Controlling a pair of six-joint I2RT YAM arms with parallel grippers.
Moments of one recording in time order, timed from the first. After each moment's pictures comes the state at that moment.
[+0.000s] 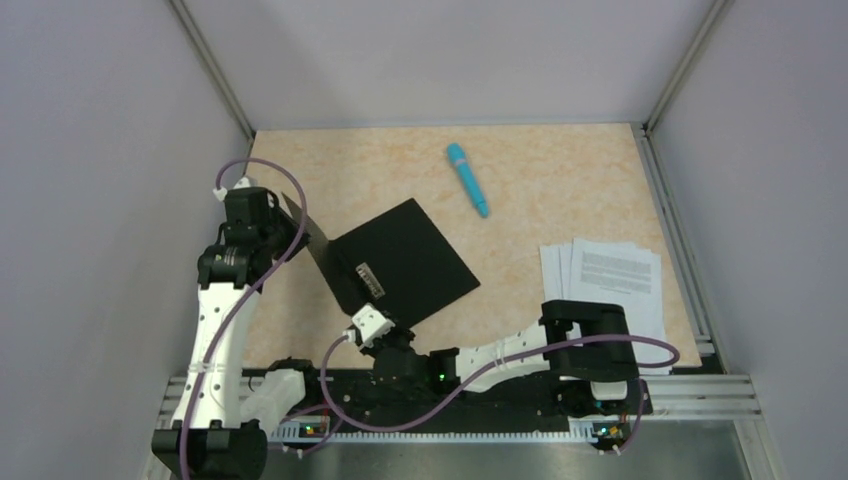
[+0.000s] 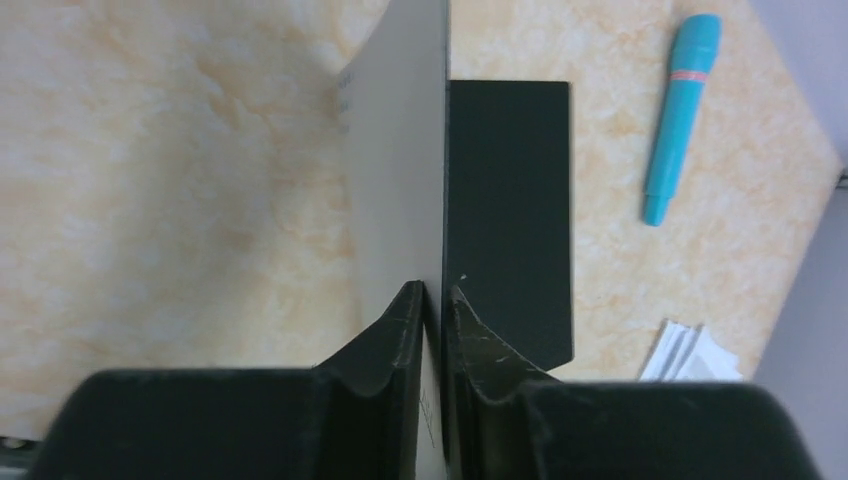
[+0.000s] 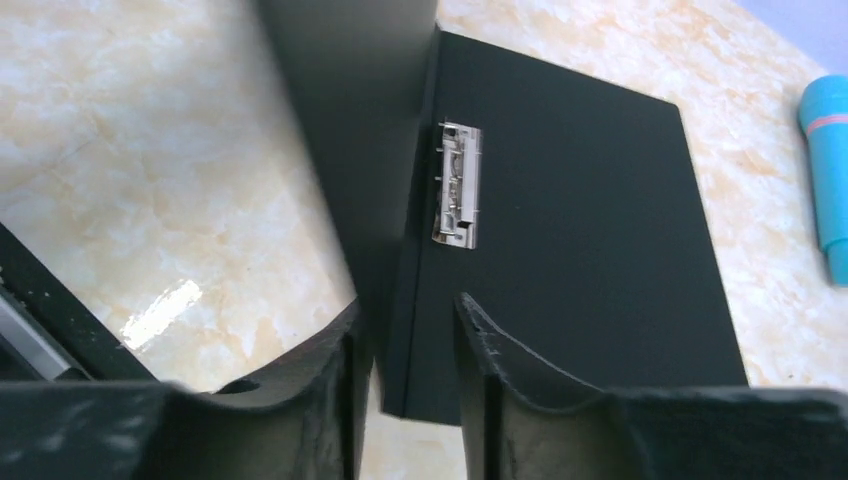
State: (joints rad) left arm 0.01 0.95 1.09 -0.84 0.05 -0.74; right arm 1.58 1.86 1.01 0.49 0.92 0.03
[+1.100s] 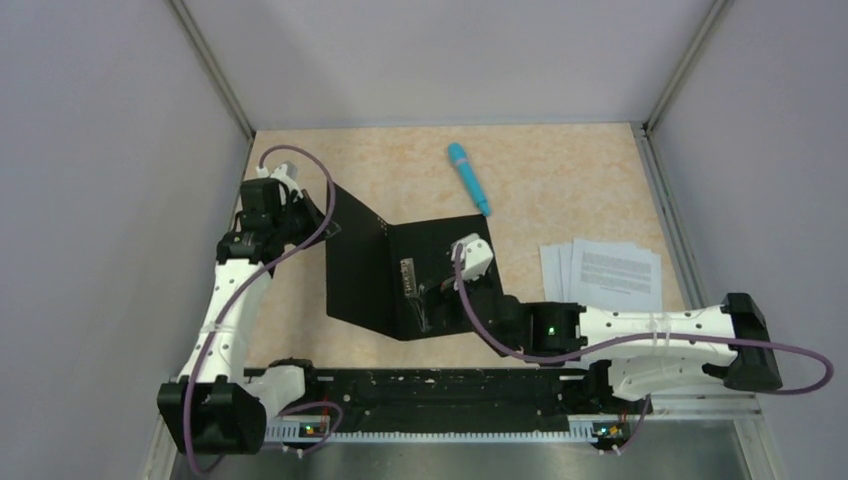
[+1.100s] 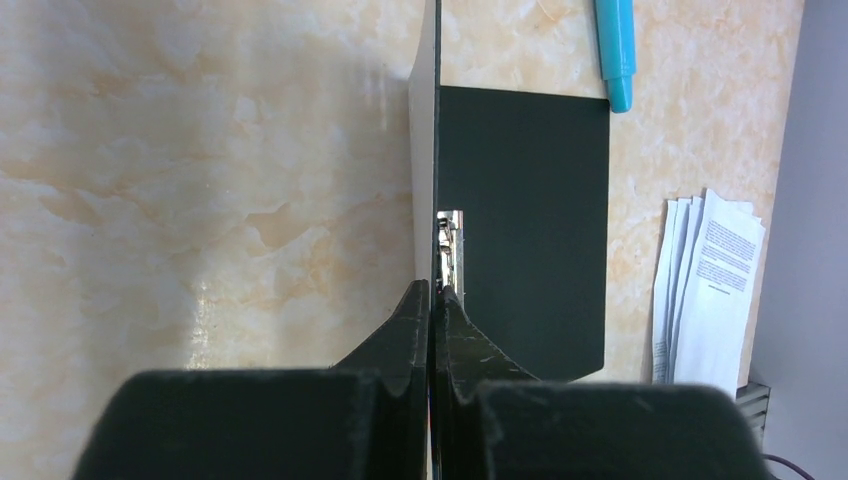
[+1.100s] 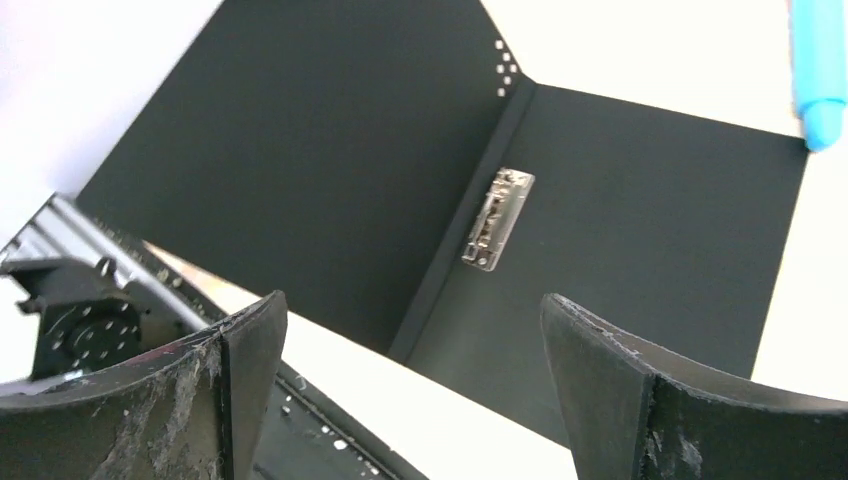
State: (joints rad) left arm 0.01 1.07 0.99 -0.60 0.35 -0.47; right arm 1.47 1.17 0.91 -0.10 0.74 0.48
